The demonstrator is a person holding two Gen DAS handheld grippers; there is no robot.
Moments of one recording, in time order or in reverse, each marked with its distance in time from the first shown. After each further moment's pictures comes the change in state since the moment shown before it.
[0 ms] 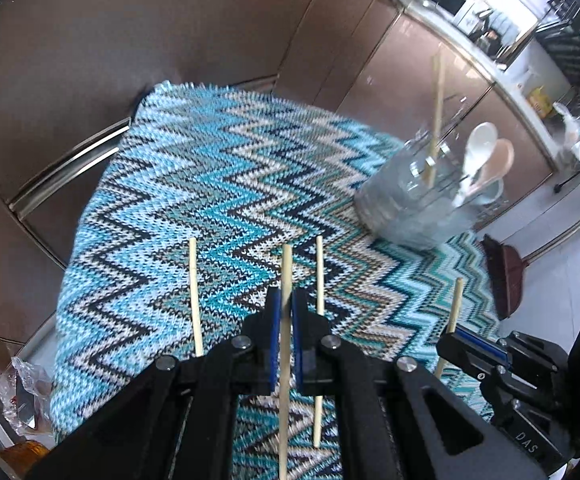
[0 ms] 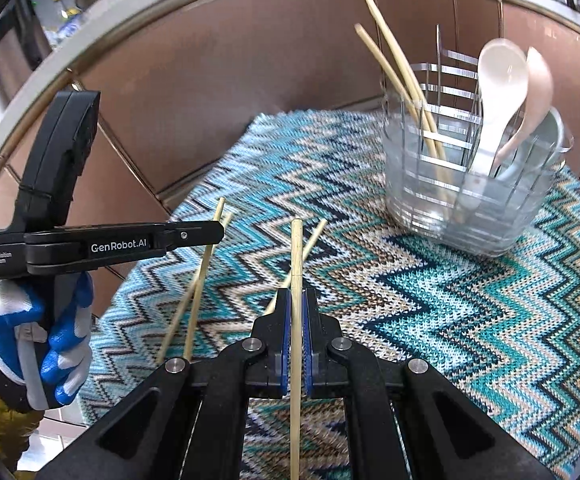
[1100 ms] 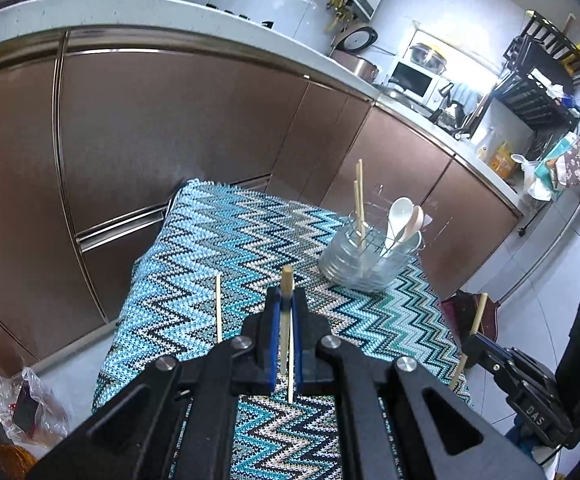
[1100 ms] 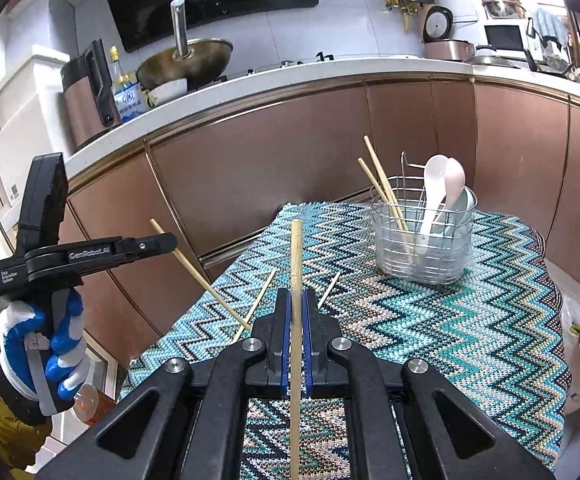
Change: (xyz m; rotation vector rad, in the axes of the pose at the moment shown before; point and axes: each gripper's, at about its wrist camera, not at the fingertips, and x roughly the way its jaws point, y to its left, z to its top) left arm -0.150 -0.014 -0.065 0.007 -0.354 -0.014; right arm -0.132 0.034 -0.056 -0.003 -0.328 0.002
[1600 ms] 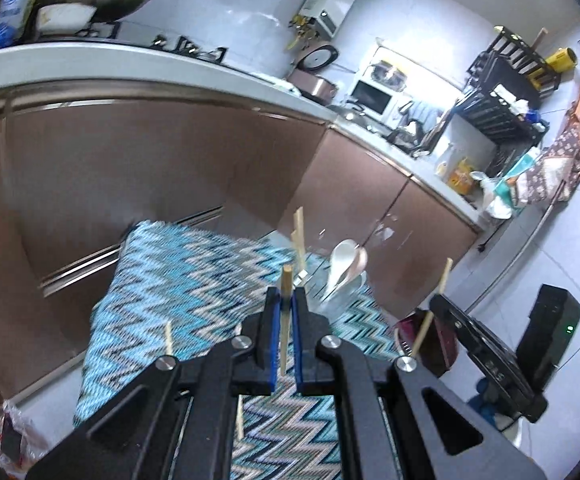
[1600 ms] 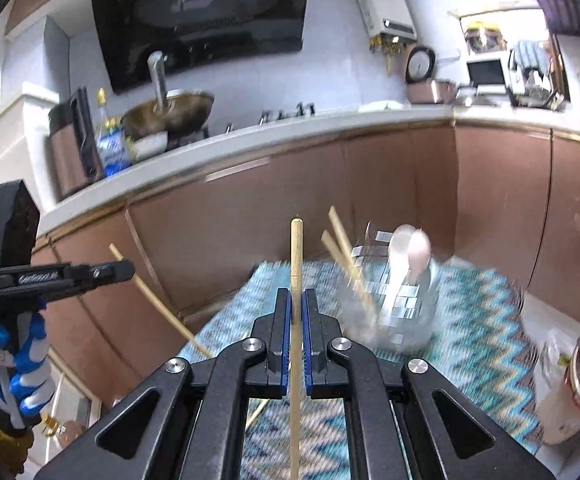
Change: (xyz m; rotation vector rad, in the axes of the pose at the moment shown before) left arm -0.010 -0.041 0.064 0.025 -0.049 -0.162; right arm -0.011 -0.036 0.066 -0.011 -0.191 -0.054
